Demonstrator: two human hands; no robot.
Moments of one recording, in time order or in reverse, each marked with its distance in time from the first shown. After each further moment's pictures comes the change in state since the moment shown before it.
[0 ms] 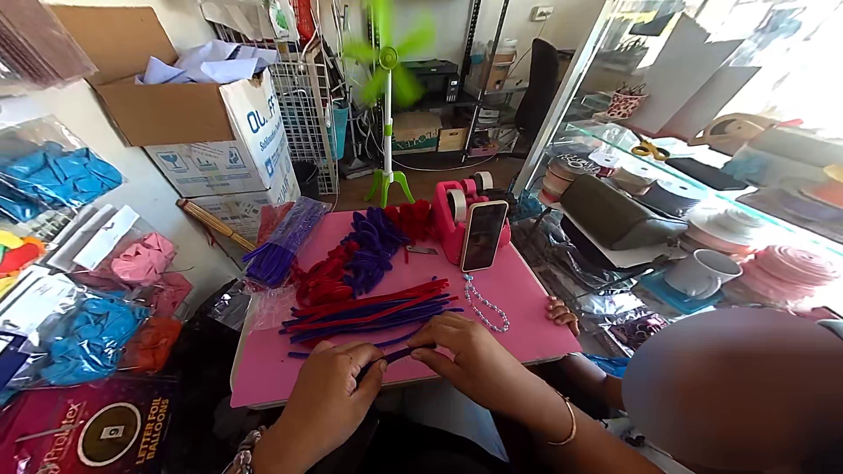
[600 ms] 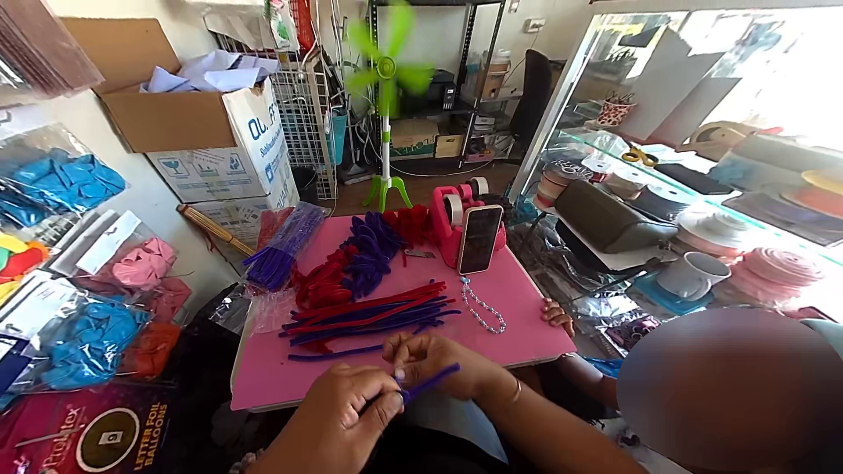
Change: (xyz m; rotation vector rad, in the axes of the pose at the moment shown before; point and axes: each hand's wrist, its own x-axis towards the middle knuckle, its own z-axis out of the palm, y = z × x) left_hand -0.010 0.020 -0.018 -0.421 -0.095 0.155; right_hand 0.007 0.012 0.030 1.076 -0.335 0.380
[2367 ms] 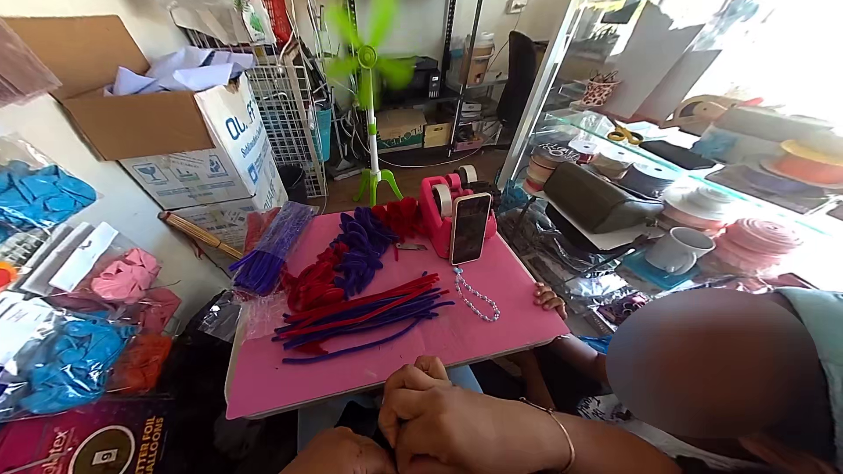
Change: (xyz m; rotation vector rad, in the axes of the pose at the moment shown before) left_hand -0.033 -0.001 0.002 -0.120 -0.474 -0.051; right_hand -0.037 -0.026 0.042 -0.993 -0.204 -0.489
